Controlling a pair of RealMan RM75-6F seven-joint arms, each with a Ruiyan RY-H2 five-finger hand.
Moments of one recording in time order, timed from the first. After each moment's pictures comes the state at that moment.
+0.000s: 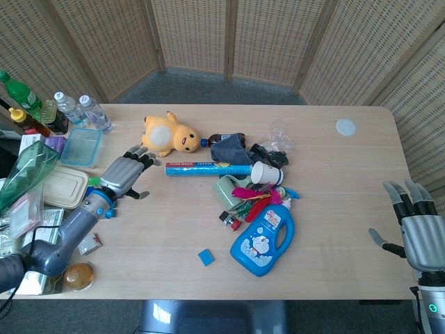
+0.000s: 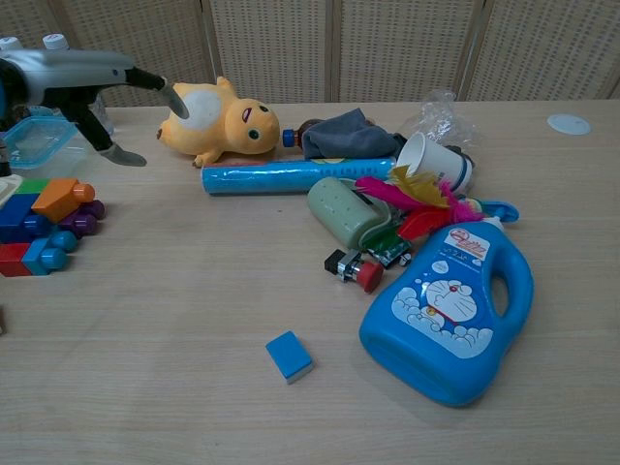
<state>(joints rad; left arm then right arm) -0.79 -1.33 -0.22 -1.43 1.14 0.69 0.17 0.13 -1.00 0.10 -1.74 -1.54 1.55 -0.13</state>
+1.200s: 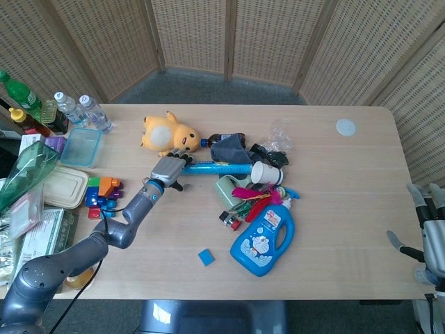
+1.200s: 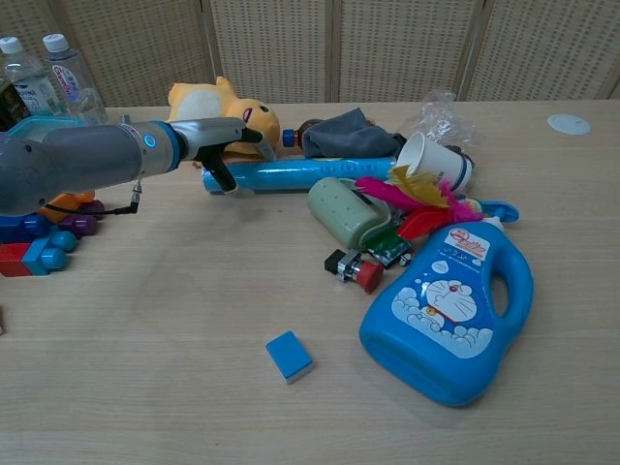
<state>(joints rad) -1.04 -1.88 -0.24 -0.70 1.14 0.48 -0.09 0.08 -0.97 0.11 -1.75 -1.49 1.57 -0.11</state>
